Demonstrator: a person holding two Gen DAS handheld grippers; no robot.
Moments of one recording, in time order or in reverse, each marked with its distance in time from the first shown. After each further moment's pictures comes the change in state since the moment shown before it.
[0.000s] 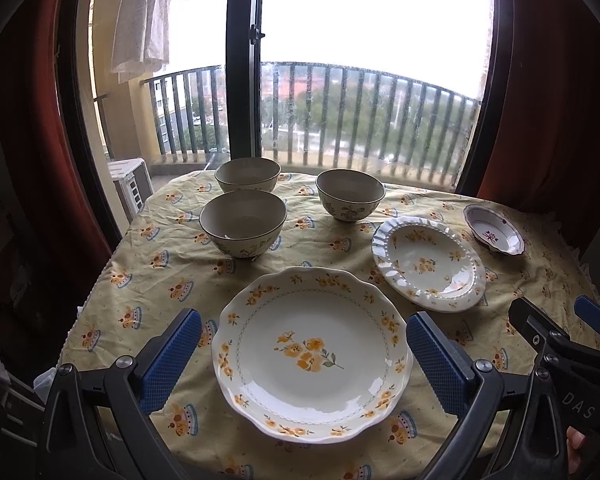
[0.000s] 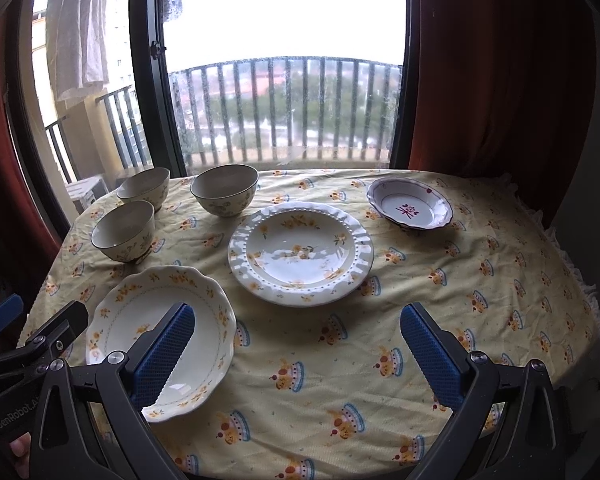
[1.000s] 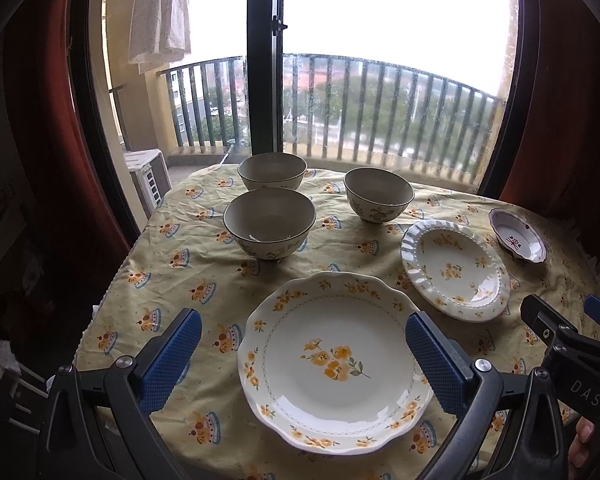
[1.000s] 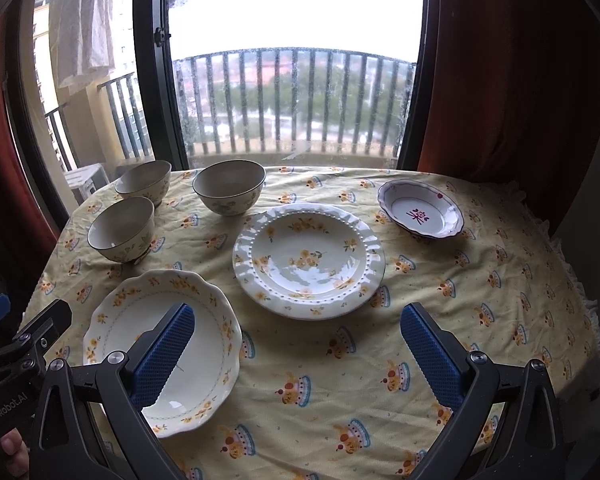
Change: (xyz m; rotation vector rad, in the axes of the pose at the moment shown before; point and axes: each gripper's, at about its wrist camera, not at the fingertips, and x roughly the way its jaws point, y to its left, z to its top) left arm 0.012 0.019 0.014 -0.025 0.037 0.066; right arm 0.020 0.014 0.020 -0.029 0.044 0.001
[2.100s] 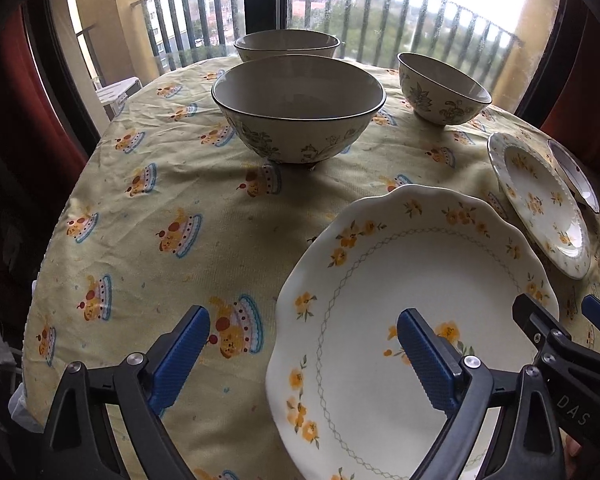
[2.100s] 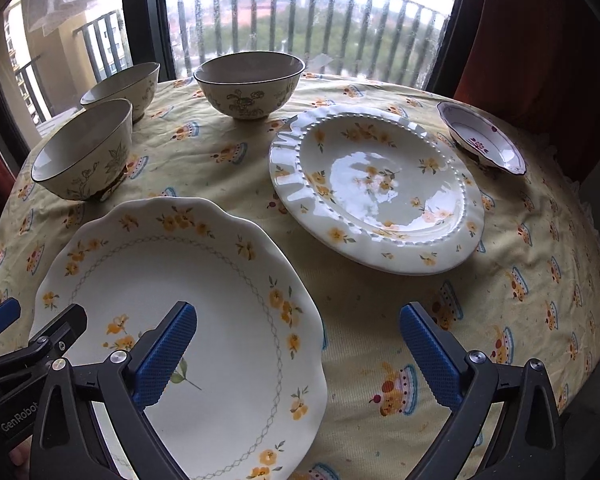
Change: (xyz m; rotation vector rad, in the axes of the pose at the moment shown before) left arm 0.147 0.048 -0.026 0.029 0.311 -0.036; right arm 0.131 0.078 -0.038 -0.003 0.244 -0.069
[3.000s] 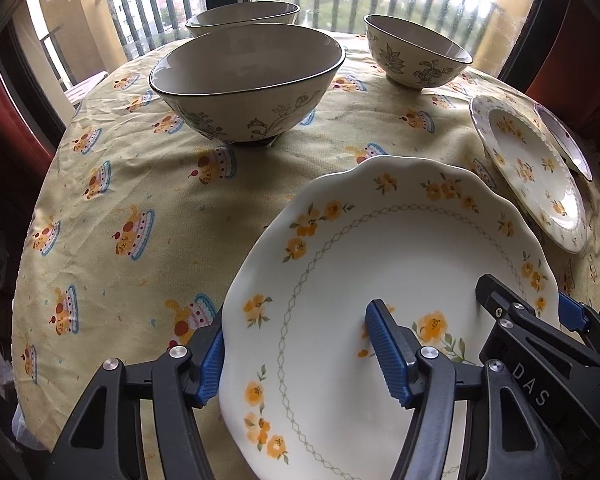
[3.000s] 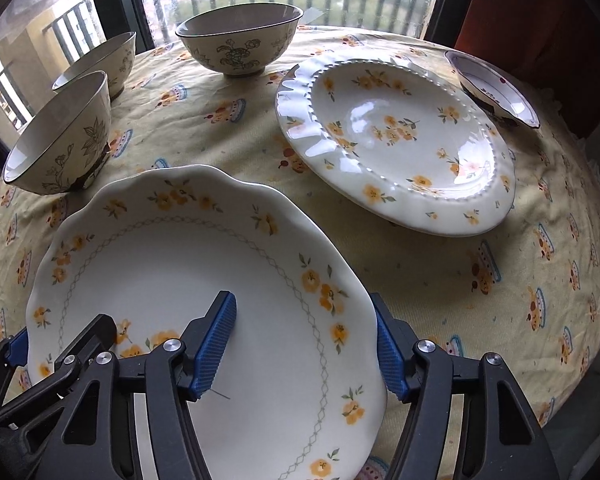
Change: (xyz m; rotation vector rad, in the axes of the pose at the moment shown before) left arm 0.018 -0.021 0.006 0.081 0.106 -0.043; right arm 0.024 0.015 0.006 0.086 0.154 0.001
